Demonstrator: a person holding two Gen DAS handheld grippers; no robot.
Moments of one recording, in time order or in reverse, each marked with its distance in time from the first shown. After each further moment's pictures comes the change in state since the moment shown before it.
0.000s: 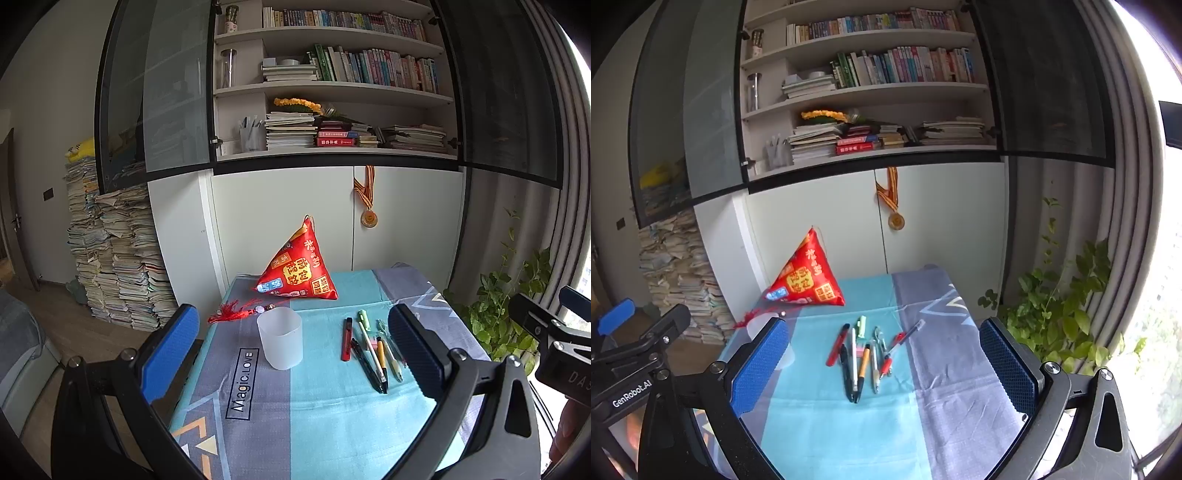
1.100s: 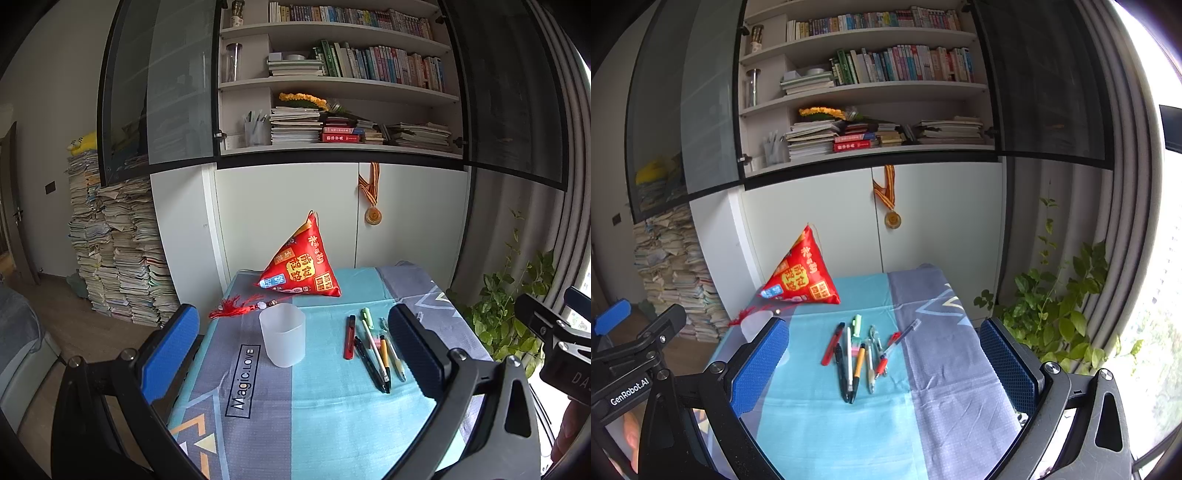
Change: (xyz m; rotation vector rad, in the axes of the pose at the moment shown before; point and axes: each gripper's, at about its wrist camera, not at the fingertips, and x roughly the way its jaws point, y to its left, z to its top) left arm 0.006 0.005 -0.009 -0.025 0.007 0.010; right arm -0.002 0.001 -0.002 -0.005 0.009 -0.009
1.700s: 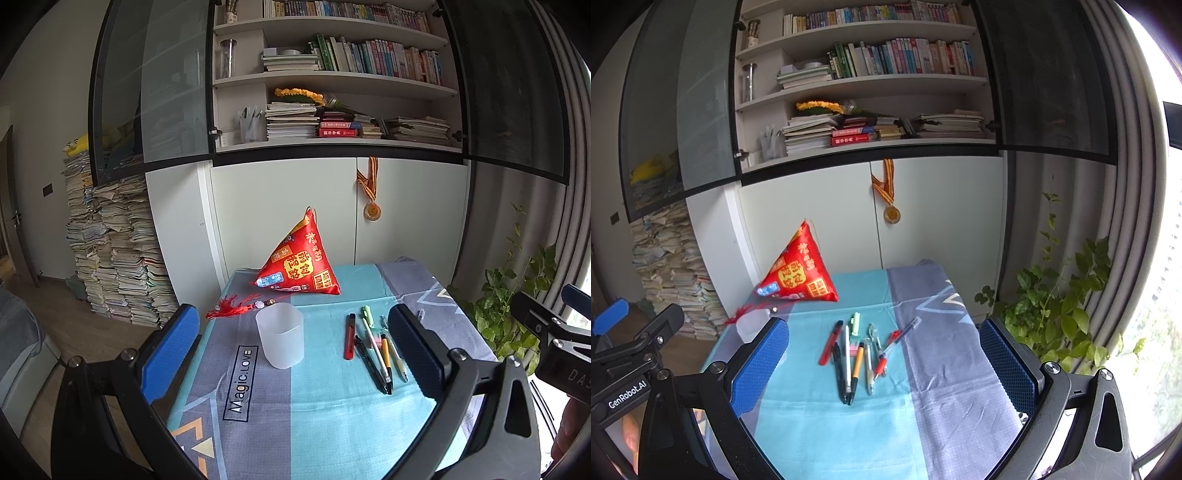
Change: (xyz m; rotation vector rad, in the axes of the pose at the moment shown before) left arm 0.015 -0.005 -0.002 0.021 0.019 -0.007; right arm 0.008 -0.008 0.002 -0.006 0.022 0.002
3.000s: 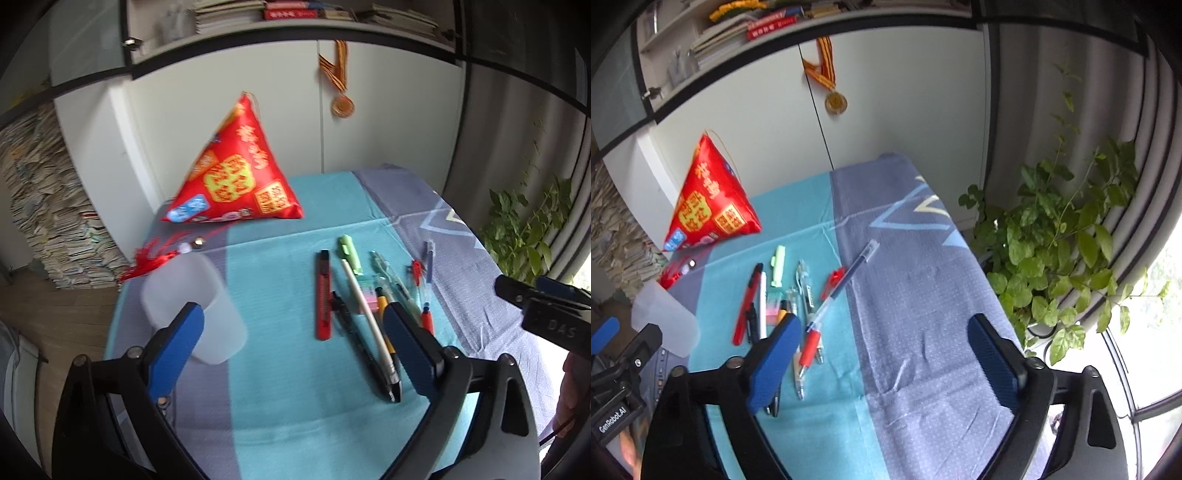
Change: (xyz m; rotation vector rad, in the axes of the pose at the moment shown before) left arm 0.182 -0.055 -0.032 0.098 0.373 -0.137; right arm 0.199 -0.065 -0.036 0.116 0.429 -0.092
